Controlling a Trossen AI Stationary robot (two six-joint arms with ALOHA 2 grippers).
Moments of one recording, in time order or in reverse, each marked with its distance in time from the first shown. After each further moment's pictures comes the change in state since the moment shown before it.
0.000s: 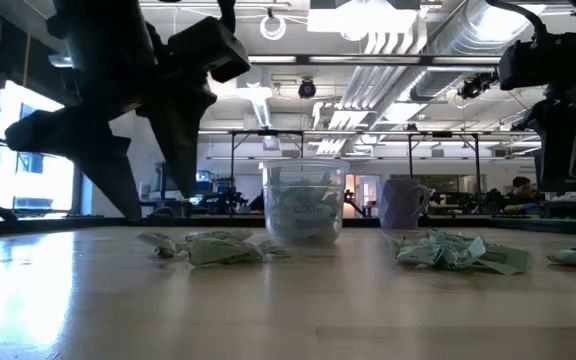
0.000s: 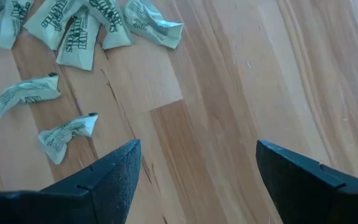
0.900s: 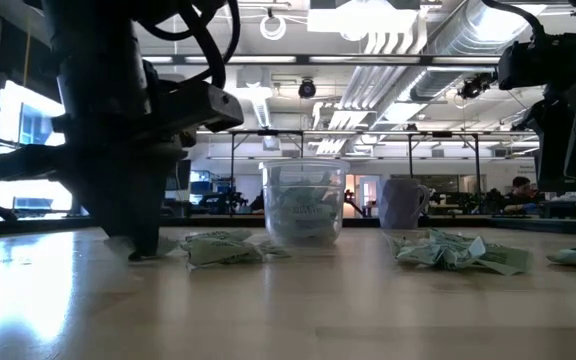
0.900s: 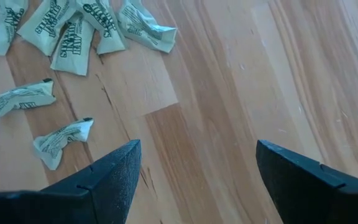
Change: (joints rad) left arm 0.000 0.108 0.002 -0.020 -0.002 -0.005; right arm 0.000 0.001 0.000 -0.003 0.020 0.011
